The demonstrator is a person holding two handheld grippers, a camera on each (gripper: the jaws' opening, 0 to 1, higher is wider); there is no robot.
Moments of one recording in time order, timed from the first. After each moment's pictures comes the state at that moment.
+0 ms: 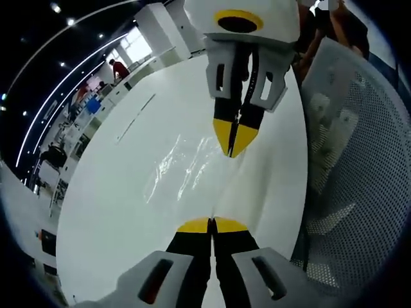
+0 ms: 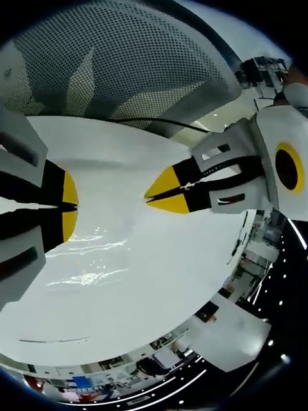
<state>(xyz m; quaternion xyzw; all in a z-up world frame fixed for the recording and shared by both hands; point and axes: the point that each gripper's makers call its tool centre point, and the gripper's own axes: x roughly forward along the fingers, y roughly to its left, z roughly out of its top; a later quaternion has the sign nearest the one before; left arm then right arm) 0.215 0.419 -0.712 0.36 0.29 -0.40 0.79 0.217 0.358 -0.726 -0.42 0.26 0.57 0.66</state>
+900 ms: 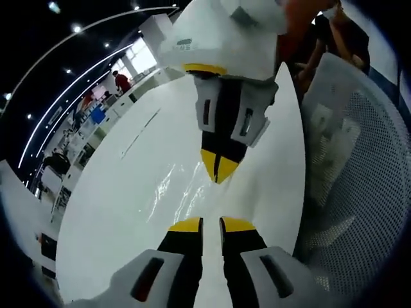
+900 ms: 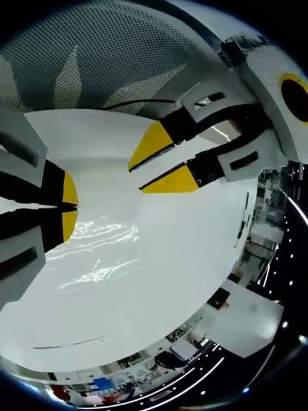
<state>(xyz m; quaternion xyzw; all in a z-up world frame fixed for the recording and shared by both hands) 0.217 0.388 -0.695 0.35 0.25 -0.41 0.80 0.239 0.359 -0.731 -0.39 0.28 0.55 0.69</state>
